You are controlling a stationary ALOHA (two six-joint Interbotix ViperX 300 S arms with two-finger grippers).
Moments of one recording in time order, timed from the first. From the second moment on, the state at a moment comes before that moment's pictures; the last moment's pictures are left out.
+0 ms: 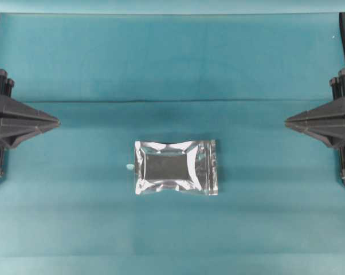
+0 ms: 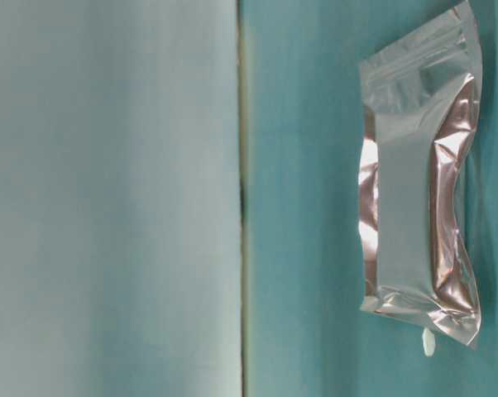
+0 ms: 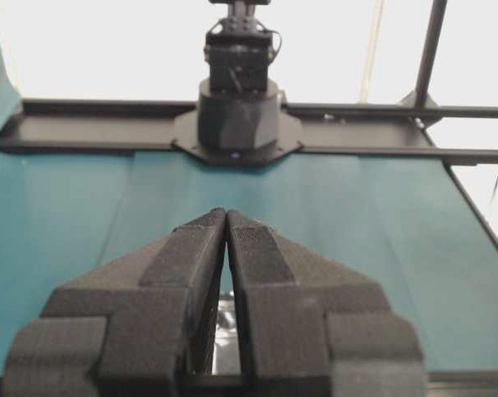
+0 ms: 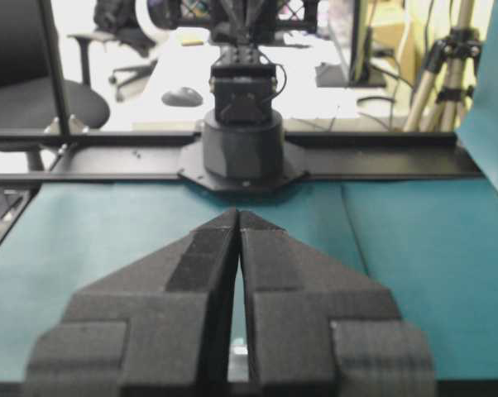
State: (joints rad) left arm 0.00 -0.96 1.17 0.00 -0.30 0.00; right arm 0.00 -0.96 1.17 0.00 -0.29 0.01
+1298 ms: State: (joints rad) left arm -0.05 -0.53 0.93 0.01 -0.11 -0.01; right arm -0.05 -0.42 1.09 0.47 -0.06 0.72
